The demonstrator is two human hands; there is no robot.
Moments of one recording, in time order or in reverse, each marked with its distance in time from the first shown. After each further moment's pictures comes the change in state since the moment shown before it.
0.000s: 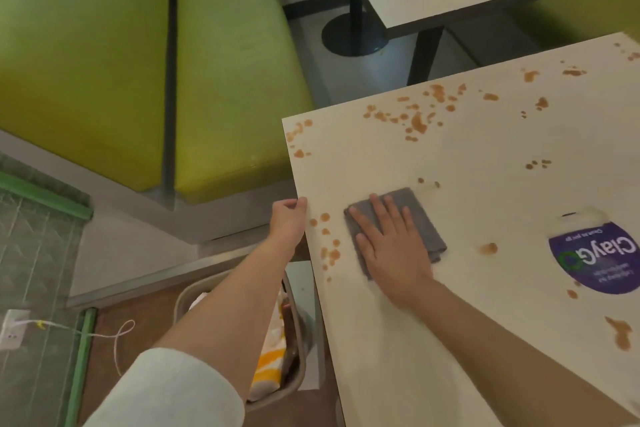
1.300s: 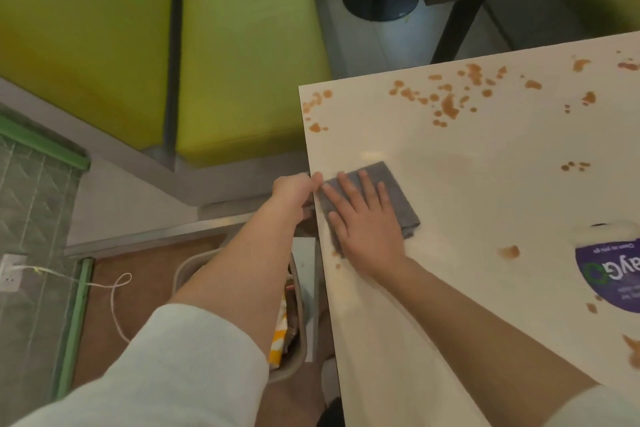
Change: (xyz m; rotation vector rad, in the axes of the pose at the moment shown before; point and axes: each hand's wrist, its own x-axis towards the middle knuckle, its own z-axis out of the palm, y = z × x) left_hand 0.029 0.017 -0.004 -0.241 -0.108 -0.273; right_hand 0.040 -0.046 0.012 -0.050 0.003 -0.127
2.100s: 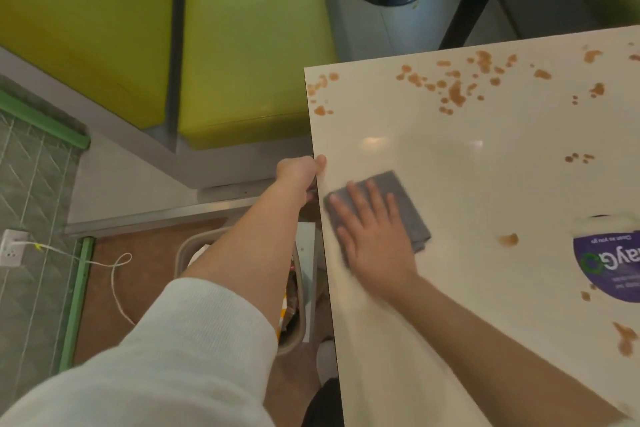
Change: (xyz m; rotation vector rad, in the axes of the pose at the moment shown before) left_hand -0.004 -0.001 0.000 -0.065 0.034 0.012; right_hand -0.049 0.000 0.004 -0.046 0.000 -0.047
